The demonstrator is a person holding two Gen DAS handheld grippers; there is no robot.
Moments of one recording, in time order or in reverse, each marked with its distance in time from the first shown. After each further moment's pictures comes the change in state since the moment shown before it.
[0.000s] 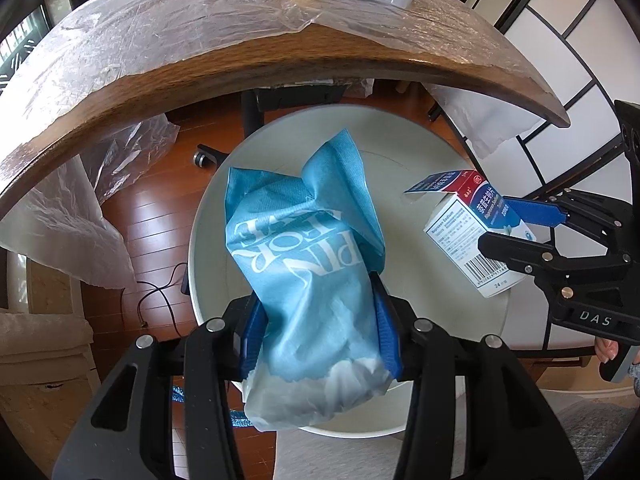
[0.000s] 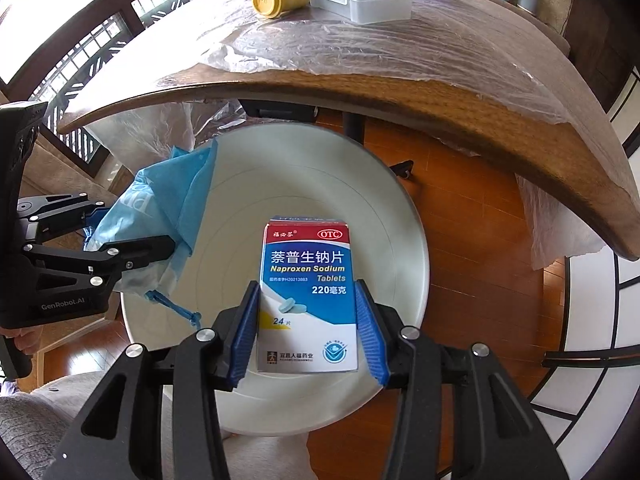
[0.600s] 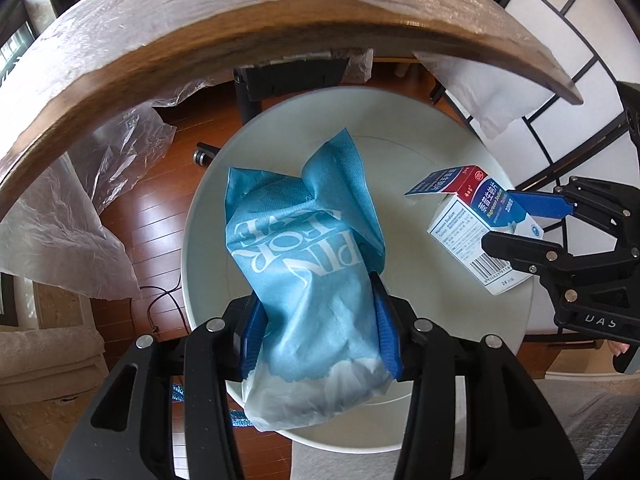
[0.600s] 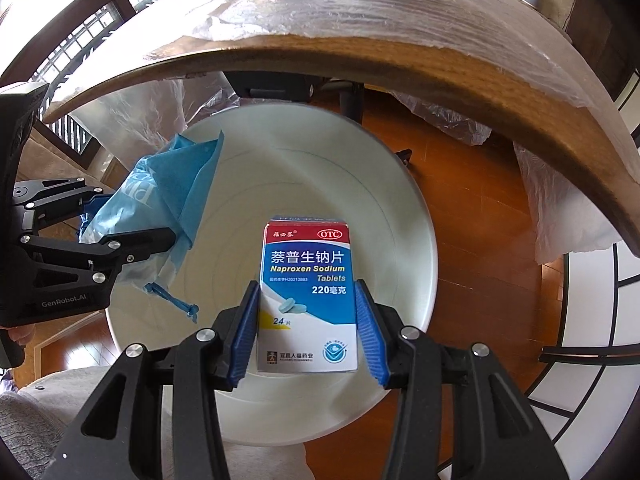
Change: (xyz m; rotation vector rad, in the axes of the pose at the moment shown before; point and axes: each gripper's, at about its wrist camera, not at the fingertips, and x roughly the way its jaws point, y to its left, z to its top) left arm 0.022 -0.005 0.004 0.061 0.043 0.031; right arm 0.022 0.001 0.002 -0.002 0.048 -0.012
